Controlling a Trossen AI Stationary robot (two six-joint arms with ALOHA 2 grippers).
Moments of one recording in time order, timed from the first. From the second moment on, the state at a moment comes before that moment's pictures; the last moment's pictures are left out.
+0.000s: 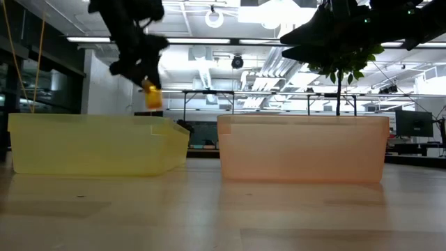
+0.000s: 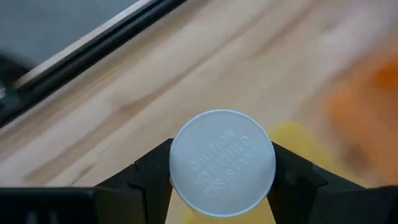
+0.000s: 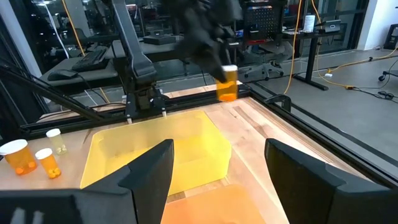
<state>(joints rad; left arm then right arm) 0.60 1.25 1.03 -0.76 -0.13 -0.33 0.03 1.05 0.40 0.58 0.30 0.10</state>
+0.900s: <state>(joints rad) 0.17 1.84 1.39 -0.47 -0.19 -0.10 0.03 1.05 0.40 0.61 0.30 0.09</state>
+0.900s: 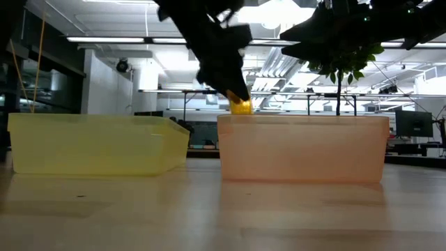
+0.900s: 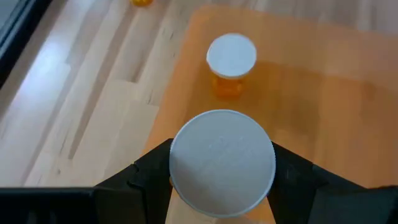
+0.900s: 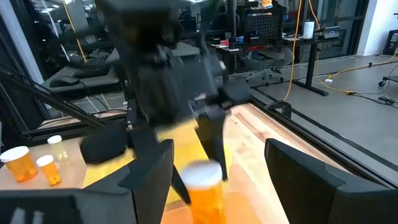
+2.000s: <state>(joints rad) 0.22 2.01 1.44 -0.51 -0.19 -0.02 0.03 1.05 0.40 0.61 0.30 0.09</state>
